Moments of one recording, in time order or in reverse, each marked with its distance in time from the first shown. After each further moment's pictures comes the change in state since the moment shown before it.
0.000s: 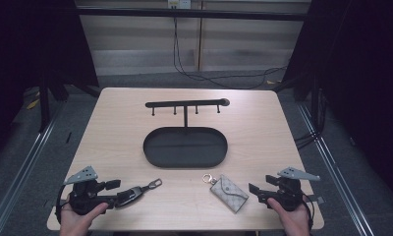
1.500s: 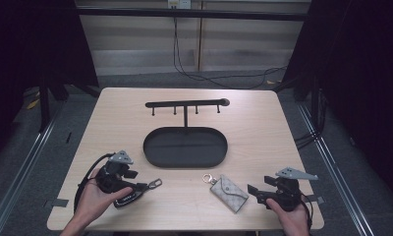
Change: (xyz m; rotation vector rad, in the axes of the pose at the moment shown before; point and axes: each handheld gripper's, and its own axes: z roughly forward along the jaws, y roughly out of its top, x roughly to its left) left arm -0.017 0.060 0.057 0.358 0.034 0.212; right arm 0.002 0.000 0.002 0.018 0.011 -0.009
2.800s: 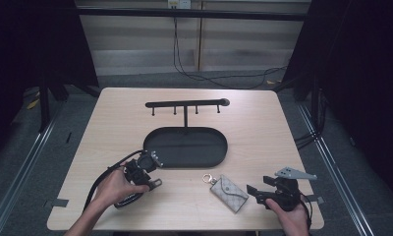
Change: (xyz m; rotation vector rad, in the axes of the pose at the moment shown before) left arm -0.004 0.042 0.062 0.391 0.048 0.170; right arm 0.001 0.000 0.002 0.003 0.014 -0.009
